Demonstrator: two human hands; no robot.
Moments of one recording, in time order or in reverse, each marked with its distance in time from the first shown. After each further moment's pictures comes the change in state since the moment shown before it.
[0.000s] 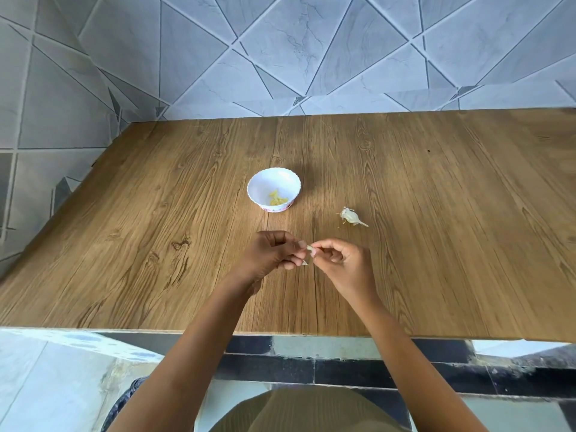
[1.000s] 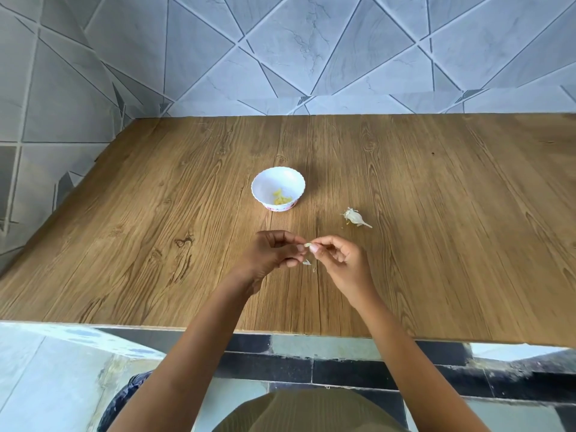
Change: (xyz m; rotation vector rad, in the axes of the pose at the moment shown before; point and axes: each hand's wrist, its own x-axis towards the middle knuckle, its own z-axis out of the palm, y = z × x) left_hand -0.003 -0.003 -0.006 -0.027 0.023 0.019; right_hand 0.004 -0.006 0.004 0.168 -0.115 0.047
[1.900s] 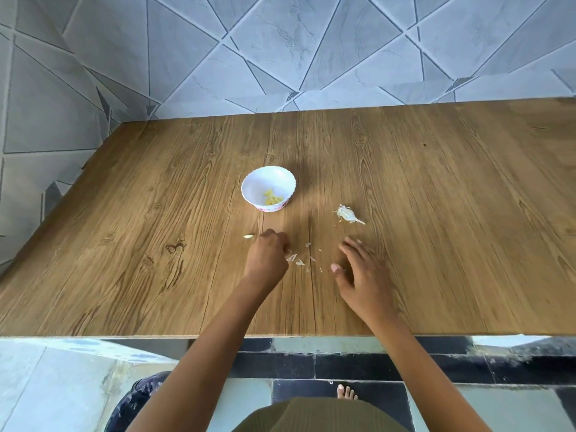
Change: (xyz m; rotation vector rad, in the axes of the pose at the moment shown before) left_hand 0.035 -0.025 0.011 1.097 0.242 0.214; right_hand -0.032 0.031 -0.031 -0.805 -0.008 0.076
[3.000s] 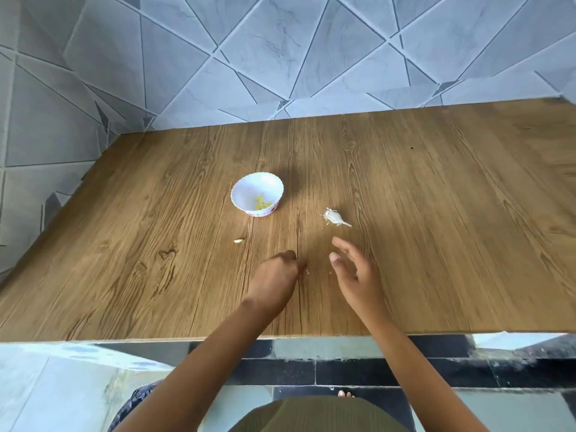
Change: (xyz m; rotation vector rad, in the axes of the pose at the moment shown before) left_hand -0.031 0.028 0.016 0.305 -0.021 0.381; right_hand -0.001 -0.006 -0.022 0.633 0.066 0.118
